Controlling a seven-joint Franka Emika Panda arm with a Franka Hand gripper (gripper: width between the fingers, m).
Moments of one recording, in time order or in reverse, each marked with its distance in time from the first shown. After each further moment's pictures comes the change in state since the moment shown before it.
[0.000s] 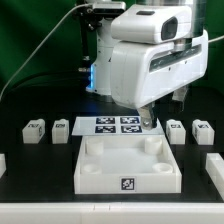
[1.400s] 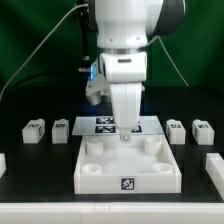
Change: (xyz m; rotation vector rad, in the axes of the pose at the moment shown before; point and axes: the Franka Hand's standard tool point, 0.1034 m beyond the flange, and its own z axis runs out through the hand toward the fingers) arm -0.126 -0.077 0.091 -0.003 0.034 -0.692
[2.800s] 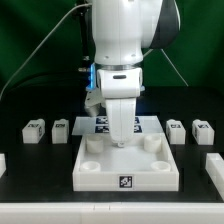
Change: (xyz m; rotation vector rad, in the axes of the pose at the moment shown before) arm -0.003 -0.007 0.019 0.005 0.011 0.030
